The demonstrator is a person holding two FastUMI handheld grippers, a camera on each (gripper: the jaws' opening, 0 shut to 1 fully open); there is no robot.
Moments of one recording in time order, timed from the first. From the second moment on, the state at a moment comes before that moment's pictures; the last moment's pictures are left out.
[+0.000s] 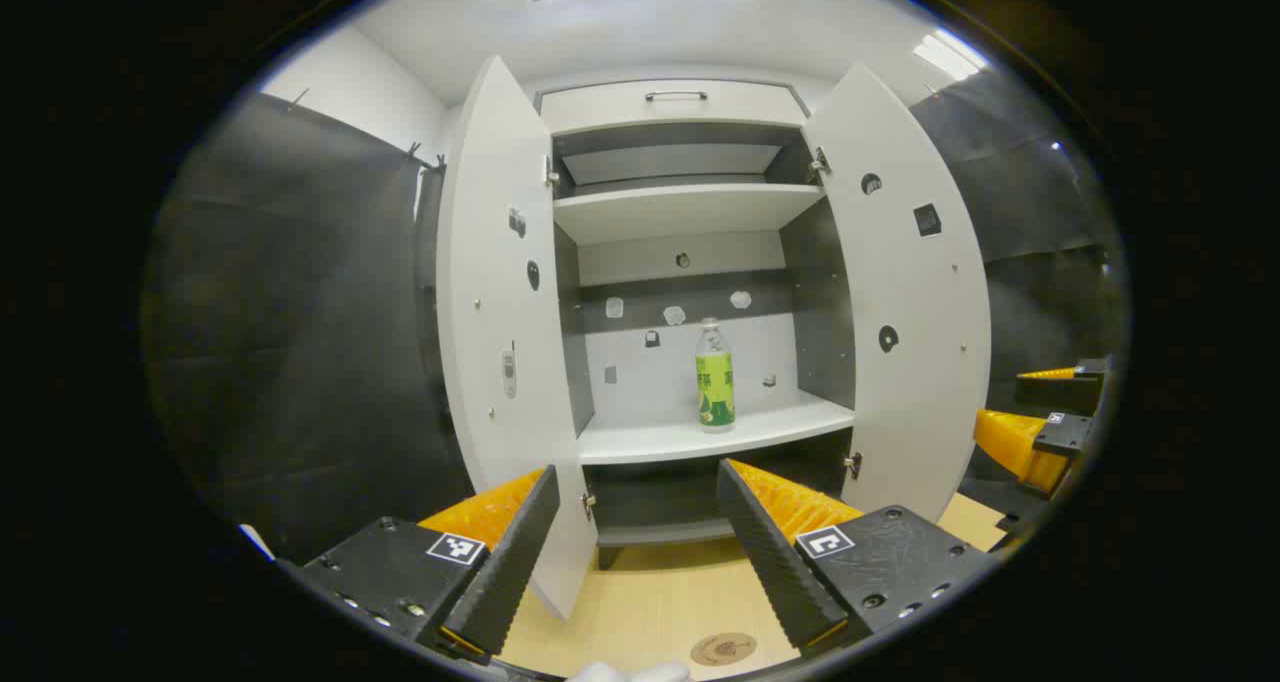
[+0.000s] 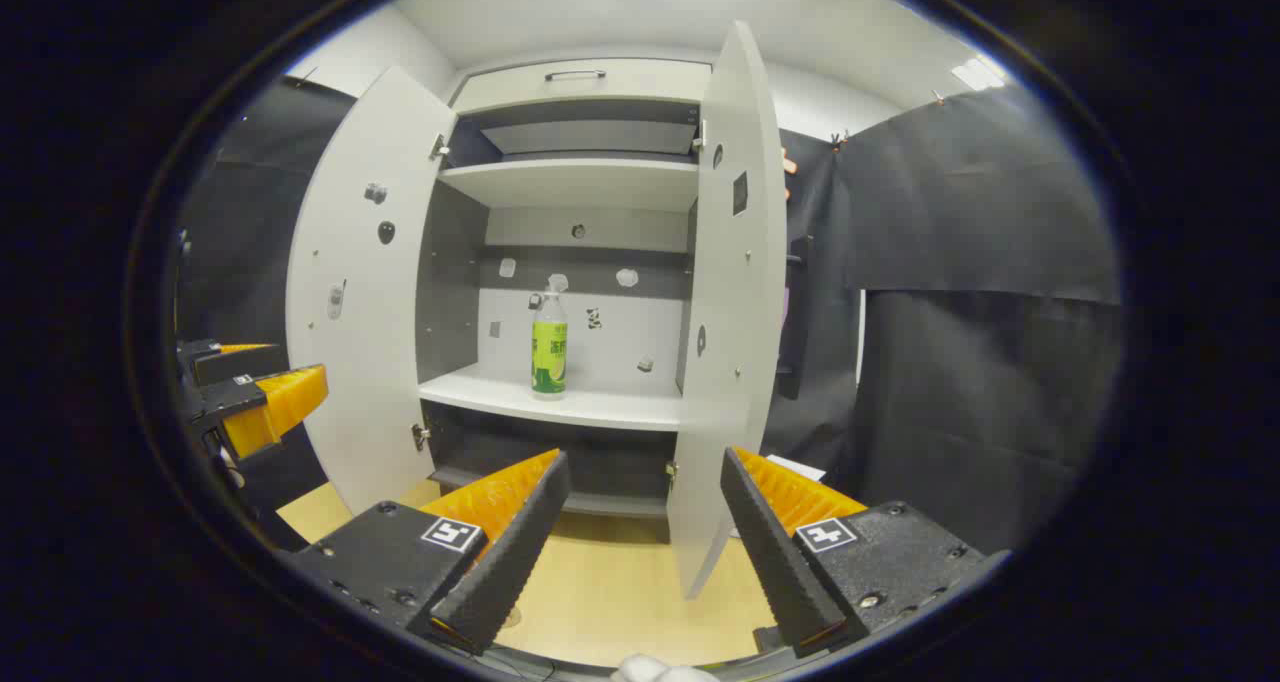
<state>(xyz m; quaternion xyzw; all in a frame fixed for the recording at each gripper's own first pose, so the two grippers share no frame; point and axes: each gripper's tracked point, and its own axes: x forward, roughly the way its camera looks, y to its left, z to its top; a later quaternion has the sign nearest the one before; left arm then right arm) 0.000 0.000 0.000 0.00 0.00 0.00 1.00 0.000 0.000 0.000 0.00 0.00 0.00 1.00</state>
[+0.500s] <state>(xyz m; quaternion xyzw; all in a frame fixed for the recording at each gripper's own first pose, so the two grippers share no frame) 0.008 0.003 0.003 0.01 0.00 0.00 1.00 0.009 -0.005 0.000 0.02 0.00 0.00 1.00</state>
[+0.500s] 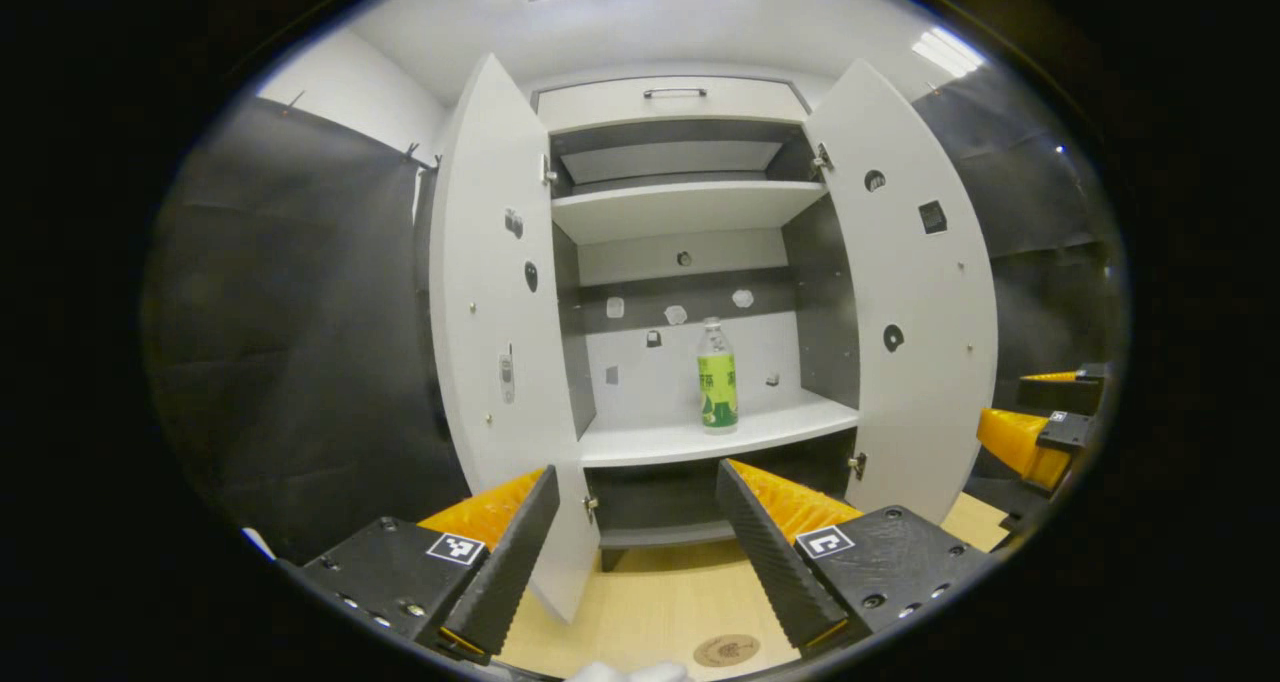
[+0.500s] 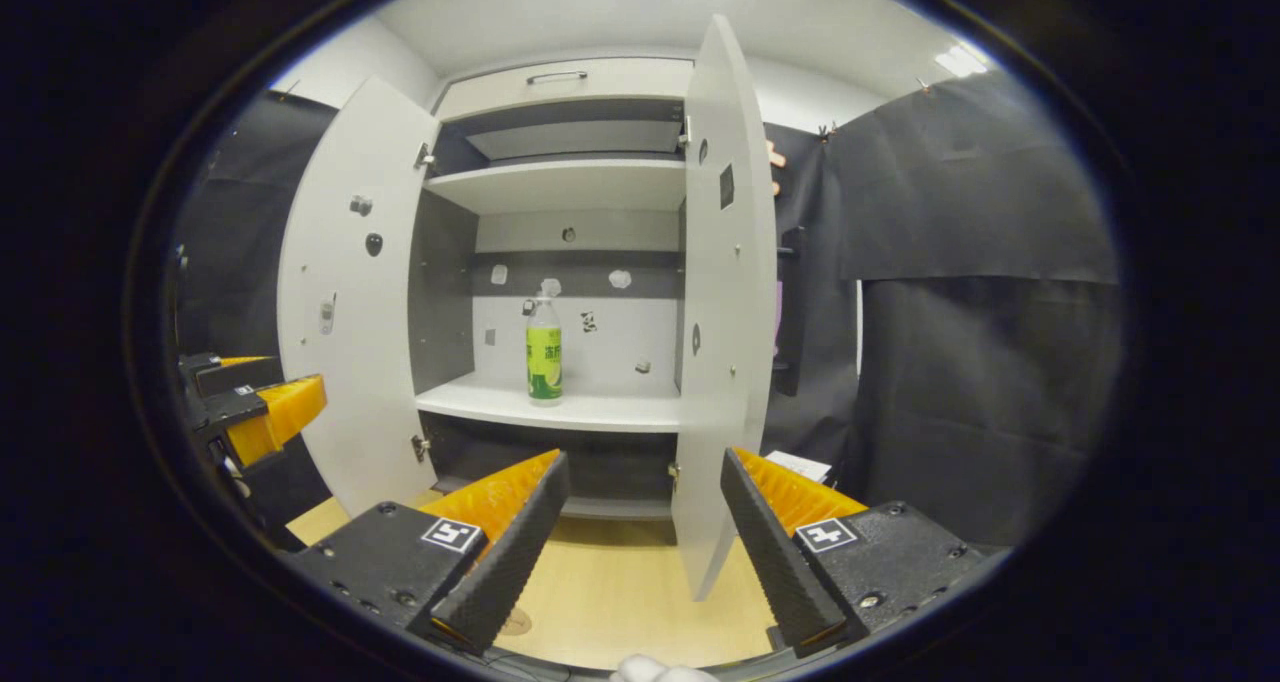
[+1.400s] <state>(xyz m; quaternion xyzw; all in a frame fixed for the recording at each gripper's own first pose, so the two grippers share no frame) 0.090 -0.006 0.008 -0.01 0.01 -0.01 1.00 0.031 -0.028 0.025 0.02 0.00 -0.02 1.00</state>
